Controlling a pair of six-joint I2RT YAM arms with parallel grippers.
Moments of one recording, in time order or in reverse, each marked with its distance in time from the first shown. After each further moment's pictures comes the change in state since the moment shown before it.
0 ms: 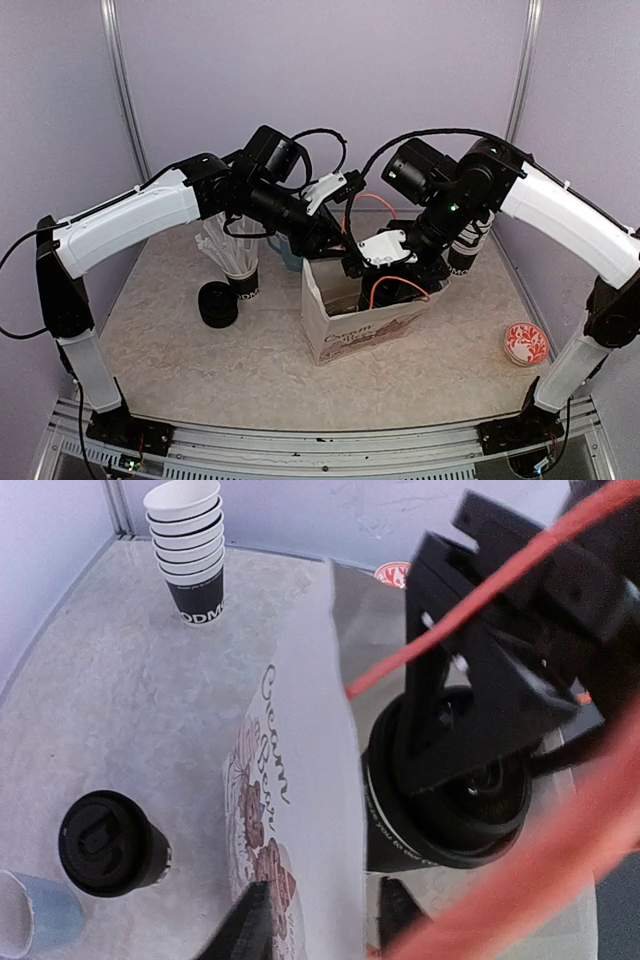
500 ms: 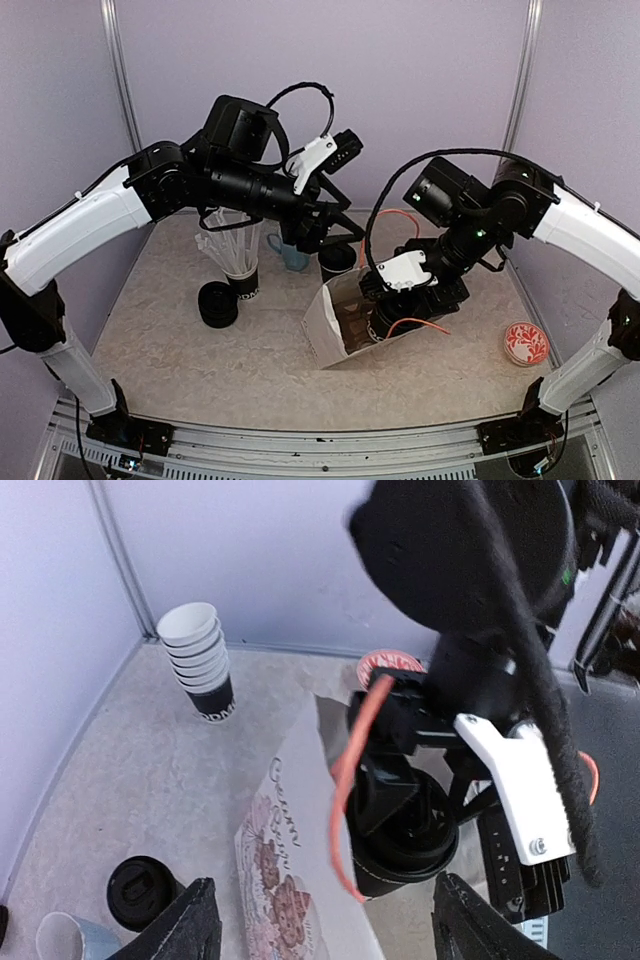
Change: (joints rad) left arm -0.137 -0.151 0.016 0.050 -0.139 -0.019; right arm 0.071 -0.169 -0.211 0.060 0.029 0.054
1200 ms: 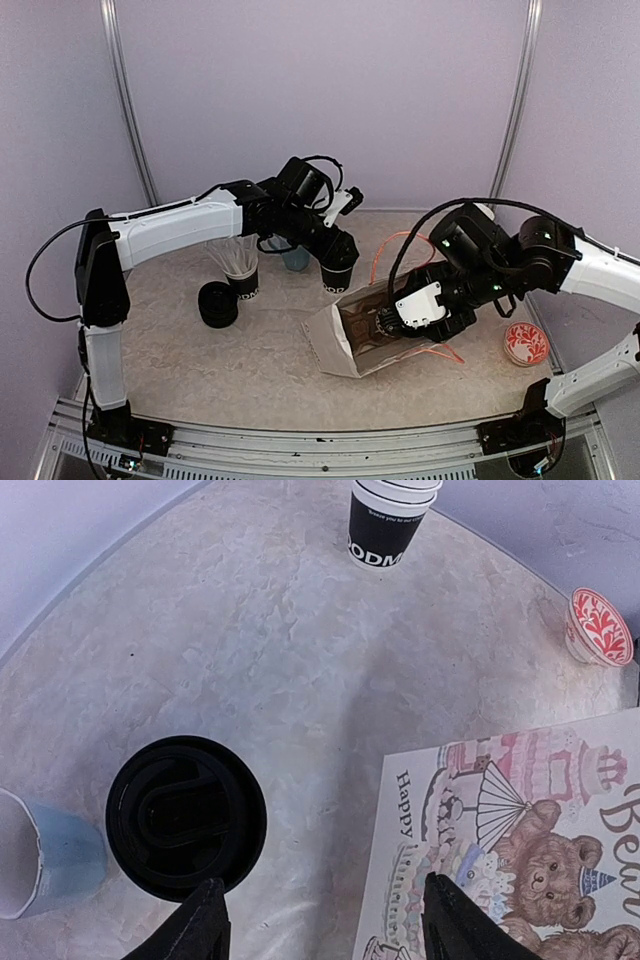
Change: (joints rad) left arm 0.166 0.350 -0.021 0.117 -0.157 -0.187; right arm 0.042 -0.265 -0.438 0.340 0.195 -0.087
